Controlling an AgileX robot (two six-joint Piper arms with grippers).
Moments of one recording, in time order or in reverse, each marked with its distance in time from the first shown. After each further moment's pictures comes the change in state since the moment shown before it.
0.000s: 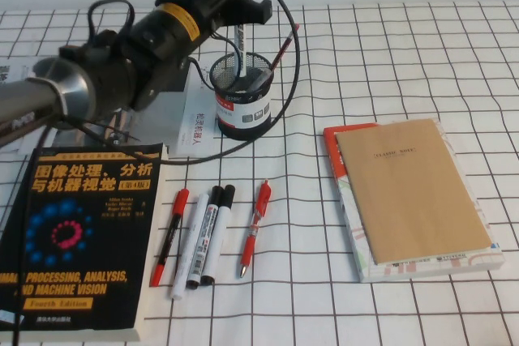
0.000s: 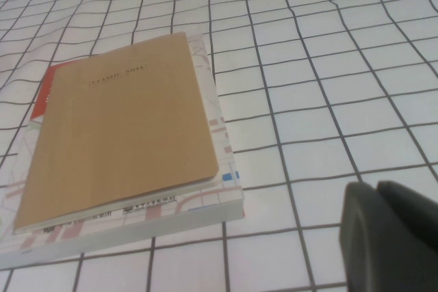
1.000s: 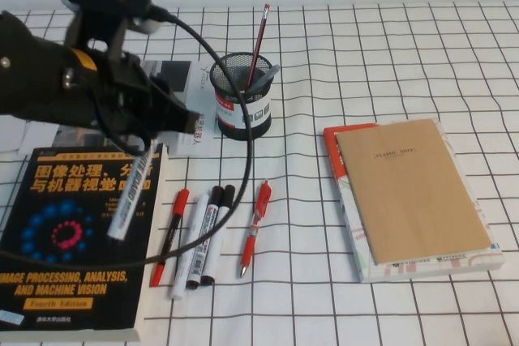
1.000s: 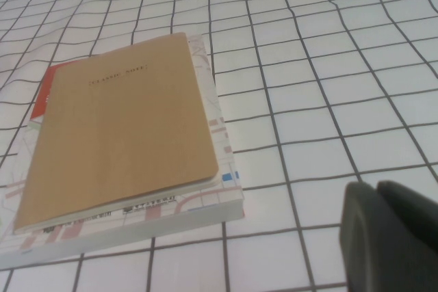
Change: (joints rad) right arm 0.000 0.000 0.000 0.000 0.000 0.000; left arm 0.002 -0.579 0.294 -0.598 1.129 0.657
